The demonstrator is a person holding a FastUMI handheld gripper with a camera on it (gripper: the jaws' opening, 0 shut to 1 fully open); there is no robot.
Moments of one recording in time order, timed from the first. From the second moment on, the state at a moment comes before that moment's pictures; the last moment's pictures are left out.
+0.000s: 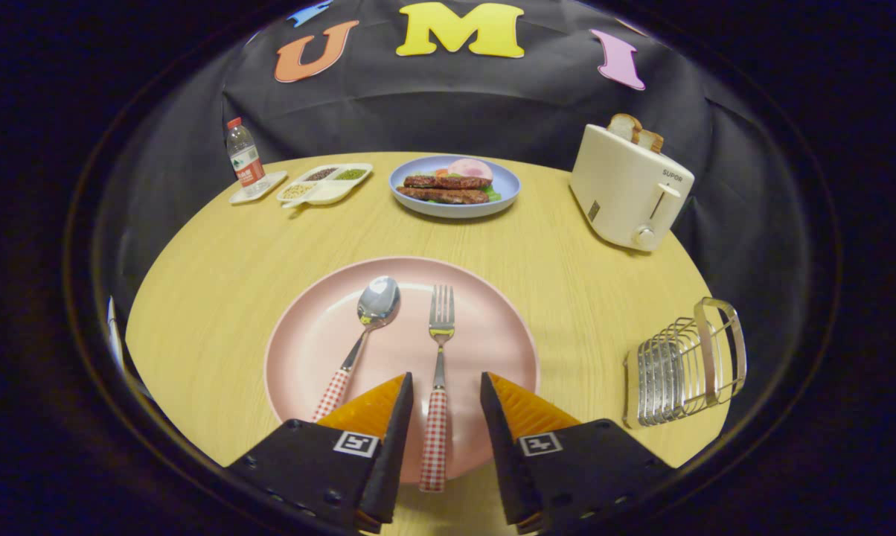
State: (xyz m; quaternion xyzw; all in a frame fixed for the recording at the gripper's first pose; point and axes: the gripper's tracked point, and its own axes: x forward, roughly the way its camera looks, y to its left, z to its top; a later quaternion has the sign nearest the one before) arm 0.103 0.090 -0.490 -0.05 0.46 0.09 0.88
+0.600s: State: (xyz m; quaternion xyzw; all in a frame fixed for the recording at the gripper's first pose) arm 0.092 0.097 -0.477 -0.05 0.48 0.10 0.87
